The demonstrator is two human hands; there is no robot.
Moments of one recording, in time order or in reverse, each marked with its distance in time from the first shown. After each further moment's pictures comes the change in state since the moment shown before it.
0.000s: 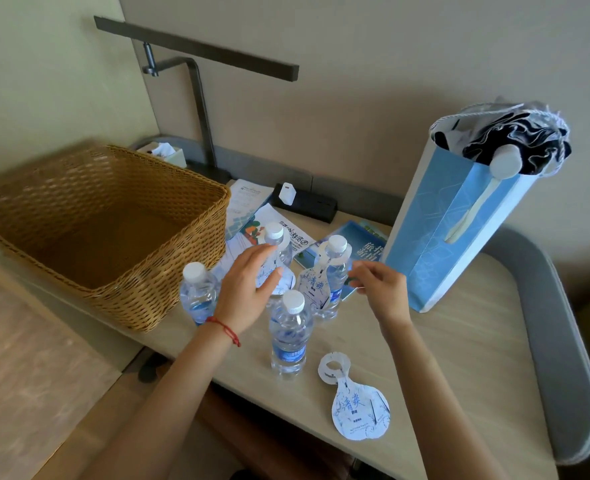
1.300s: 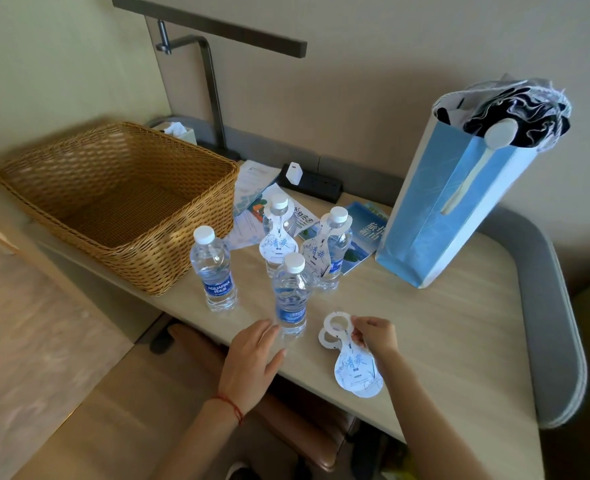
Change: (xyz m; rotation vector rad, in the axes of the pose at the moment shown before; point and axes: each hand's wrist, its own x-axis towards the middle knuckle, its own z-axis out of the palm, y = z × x) left_hand -0.159 0.008 0.030 0.217 -0.249 -0.105; right_hand -0.056 0.124 -0.020 -0.024 -0.092 0.499
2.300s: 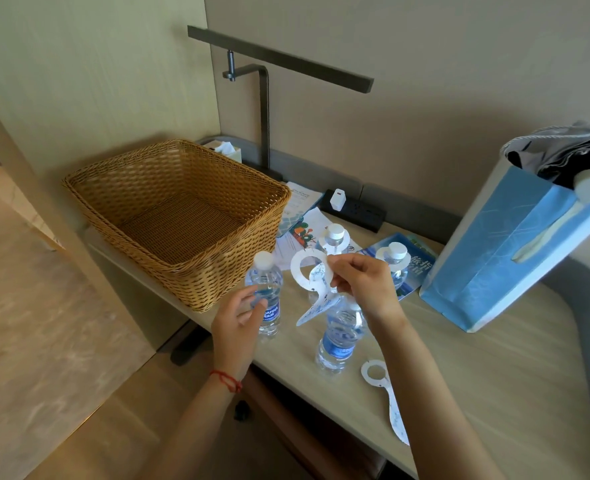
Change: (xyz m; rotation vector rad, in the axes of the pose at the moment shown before) left_hand 0.048 -0.055 -0.076 -0.781 0.565 -0.451; right_hand -0.090 -0.173 0.101 0.093 -0.331 -0.523
